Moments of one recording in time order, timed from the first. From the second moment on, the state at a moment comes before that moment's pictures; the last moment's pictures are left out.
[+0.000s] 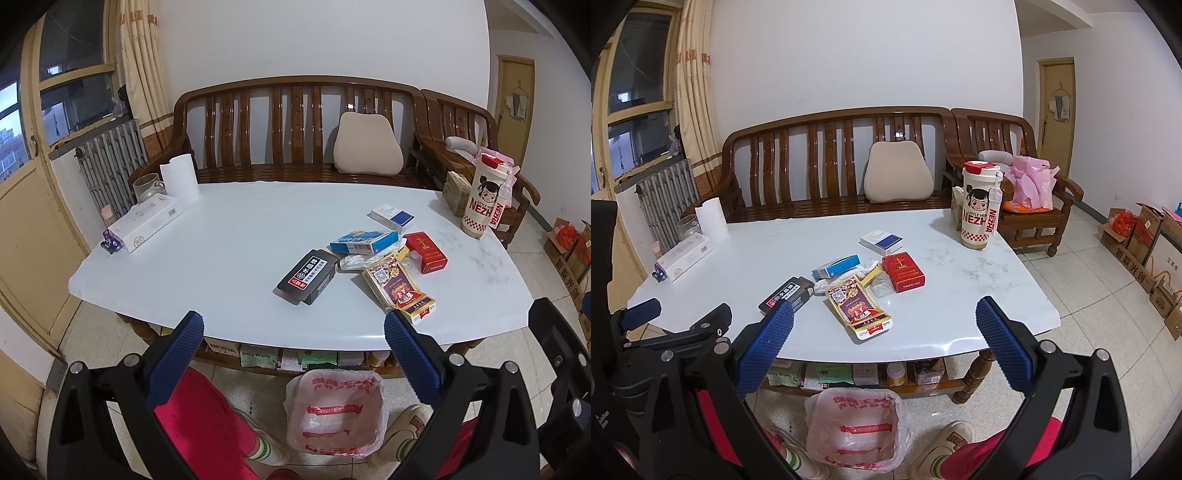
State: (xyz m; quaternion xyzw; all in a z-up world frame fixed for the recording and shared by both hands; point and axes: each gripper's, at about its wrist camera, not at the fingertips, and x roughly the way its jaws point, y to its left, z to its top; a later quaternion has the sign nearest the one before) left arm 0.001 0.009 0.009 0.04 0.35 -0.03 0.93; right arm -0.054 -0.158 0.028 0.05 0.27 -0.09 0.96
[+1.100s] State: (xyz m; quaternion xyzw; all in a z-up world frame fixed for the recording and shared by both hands) left arm 0.001 0.018 0.015 0.03 0.35 -0.02 0.94; right arm -0.052 -0.158 0.028 0.05 0.27 -0.09 0.96
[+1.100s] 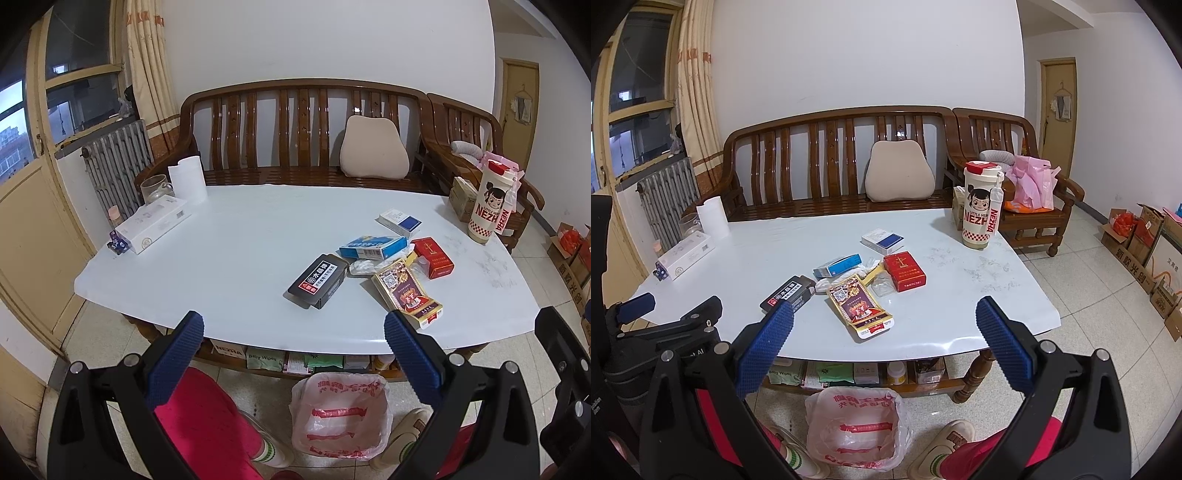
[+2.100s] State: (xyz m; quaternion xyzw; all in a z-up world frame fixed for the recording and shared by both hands) left arm 0.040 0.008 0.018 0.13 0.40 -0.13 0.90; right arm 0.003 -0.199 0.034 0.01 0.33 -0.01 0.94
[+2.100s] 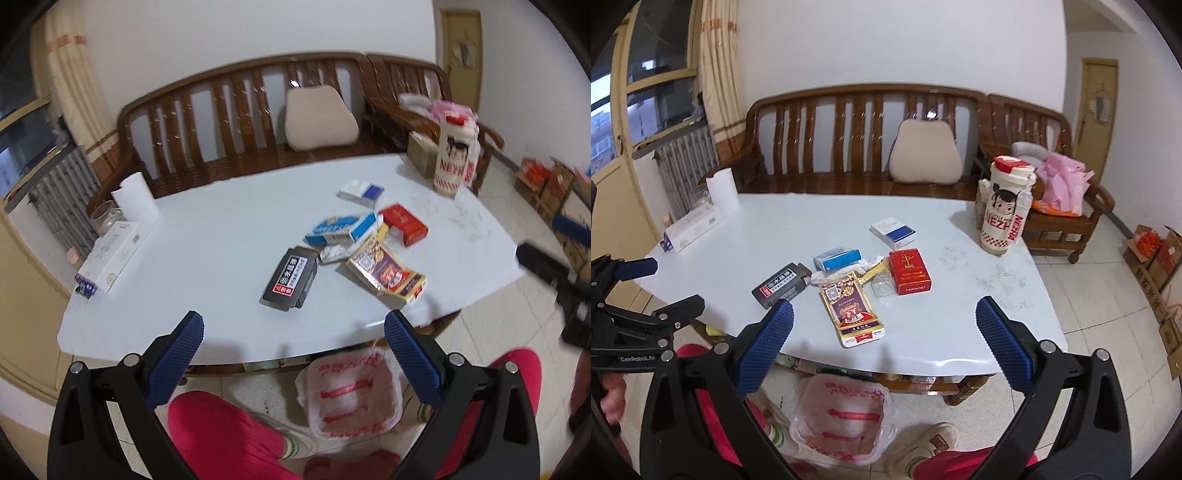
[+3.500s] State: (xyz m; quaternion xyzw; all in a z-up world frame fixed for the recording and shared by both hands) left arm 0.208 -0.043 -0.089 0.28 0.59 -0.26 0.72; right arm 0.254 -0.261 -0.056 -0.05 0.58 0.13 0.80
